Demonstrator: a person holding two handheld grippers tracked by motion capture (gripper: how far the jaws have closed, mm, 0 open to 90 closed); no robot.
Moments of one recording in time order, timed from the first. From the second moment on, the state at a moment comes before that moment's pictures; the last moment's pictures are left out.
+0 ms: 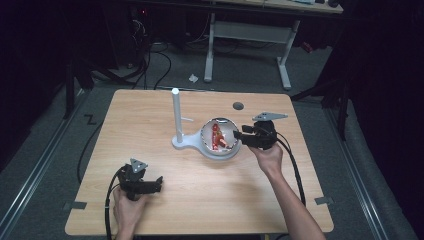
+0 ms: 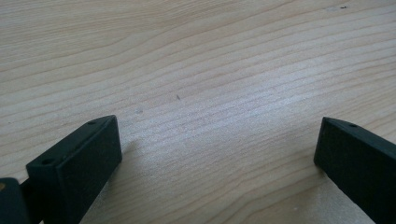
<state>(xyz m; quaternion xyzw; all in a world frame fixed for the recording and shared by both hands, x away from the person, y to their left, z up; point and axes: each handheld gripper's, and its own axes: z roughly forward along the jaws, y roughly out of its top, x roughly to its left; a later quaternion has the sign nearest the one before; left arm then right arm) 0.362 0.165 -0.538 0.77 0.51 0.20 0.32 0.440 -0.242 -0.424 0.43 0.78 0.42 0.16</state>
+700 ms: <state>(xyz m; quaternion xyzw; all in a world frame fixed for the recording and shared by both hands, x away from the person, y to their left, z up) 0.362 0.165 -0.538 0.77 0.51 0.20 0.32 0.415 -0.277 -0.396 0.44 0.76 0.42 0.21</state>
